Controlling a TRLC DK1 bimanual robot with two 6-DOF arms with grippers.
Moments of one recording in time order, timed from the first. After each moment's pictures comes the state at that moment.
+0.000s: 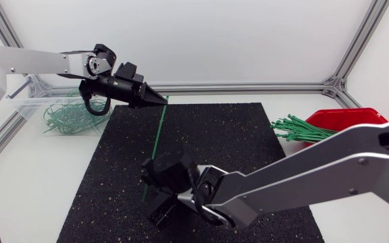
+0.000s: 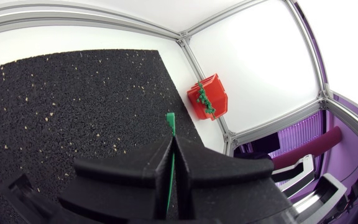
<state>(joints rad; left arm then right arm) -0.13 2.19 1.70 -0.67 1.13 0.05 1.03 1.95 0.83 0.46 0.11 -1.58</state>
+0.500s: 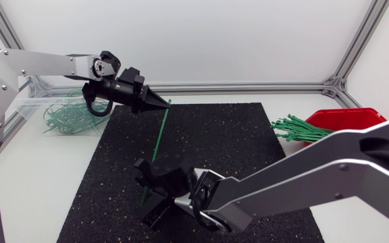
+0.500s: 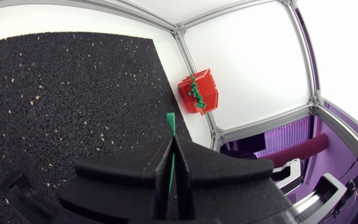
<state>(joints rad) -0.13 2.25 1.75 -0.79 1.20 0.08 1.05 1.99 0.84 0.60 0.12 -1.62</state>
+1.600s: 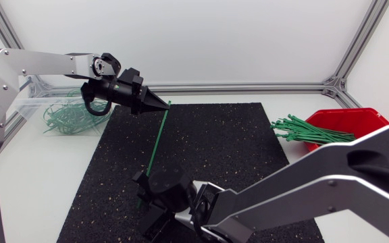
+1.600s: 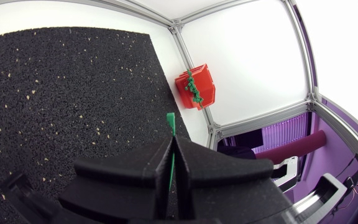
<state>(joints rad) -0.13 2.25 1.77 -0.88 1.21 0.16 1.09 2.01 0.79 0.66 0.14 -1.63</state>
